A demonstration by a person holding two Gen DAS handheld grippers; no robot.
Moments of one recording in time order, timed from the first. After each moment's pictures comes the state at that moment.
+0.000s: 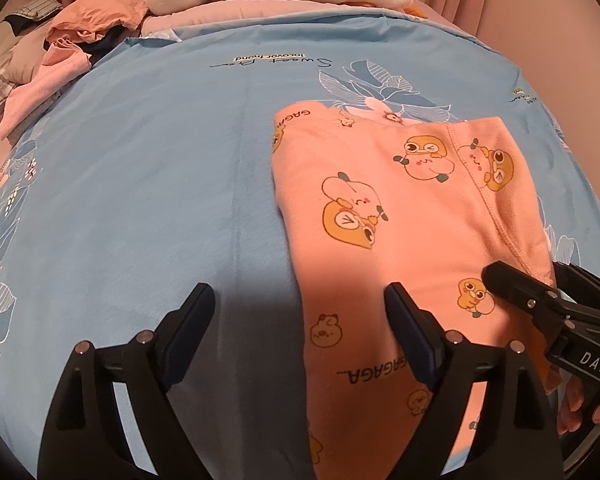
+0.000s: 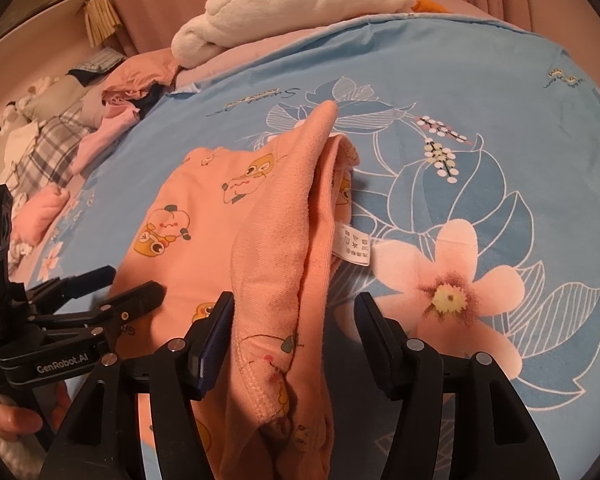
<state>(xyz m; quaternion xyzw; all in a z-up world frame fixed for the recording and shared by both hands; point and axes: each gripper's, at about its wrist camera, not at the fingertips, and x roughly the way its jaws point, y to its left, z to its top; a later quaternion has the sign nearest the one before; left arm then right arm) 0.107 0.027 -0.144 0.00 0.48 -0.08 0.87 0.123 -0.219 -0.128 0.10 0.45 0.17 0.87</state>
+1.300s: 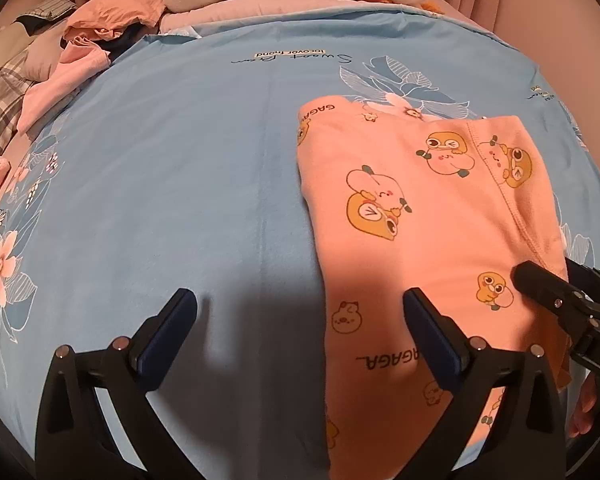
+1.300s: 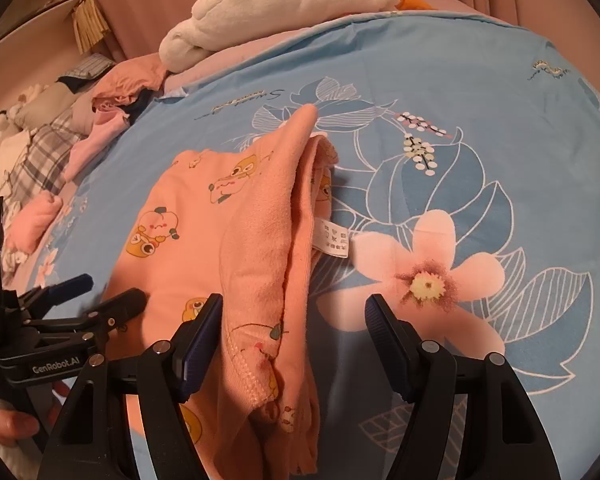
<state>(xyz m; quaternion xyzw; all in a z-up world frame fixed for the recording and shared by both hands) 0.103 0.031 -0.141 0.01 0.49 -0.05 0.87 0.118 -0.224 -0.127 0.11 0.45 0.15 0.87</state>
